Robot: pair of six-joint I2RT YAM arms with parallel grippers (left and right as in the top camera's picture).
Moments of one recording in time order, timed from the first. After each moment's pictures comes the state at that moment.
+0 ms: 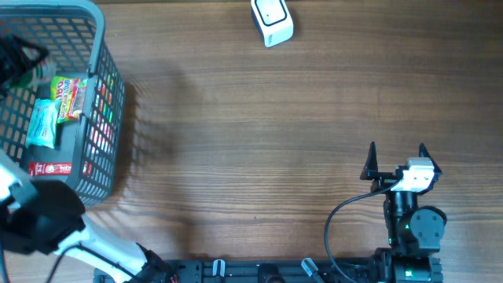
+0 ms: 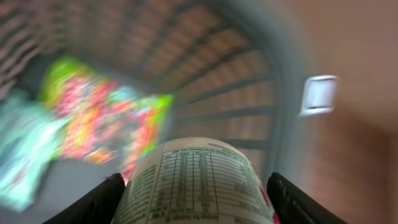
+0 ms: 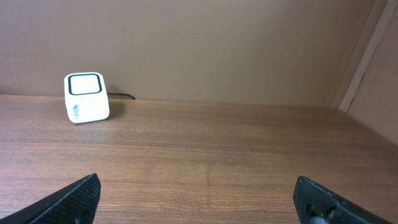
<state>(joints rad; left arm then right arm) 0.66 1.96 2.25 -1.43 0.63 0.11 -0.05 0.04 0.01 0.00 0.02 -0.08</state>
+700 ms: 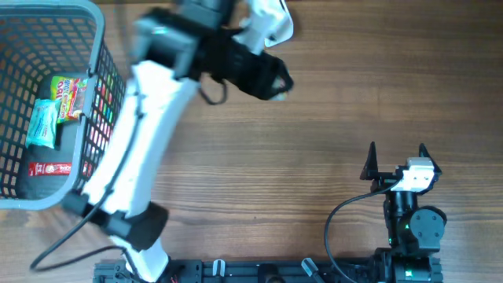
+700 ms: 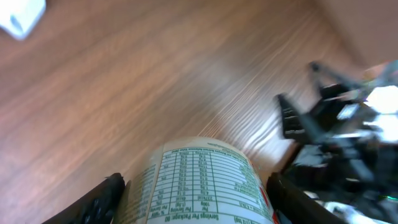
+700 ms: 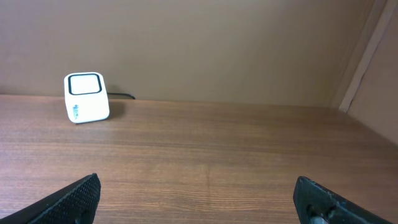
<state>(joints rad) -0.51 1.89 2.25 -1.43 0.44 0.04 -0.05 0.04 0.01 0.00 0.02 -0.08</state>
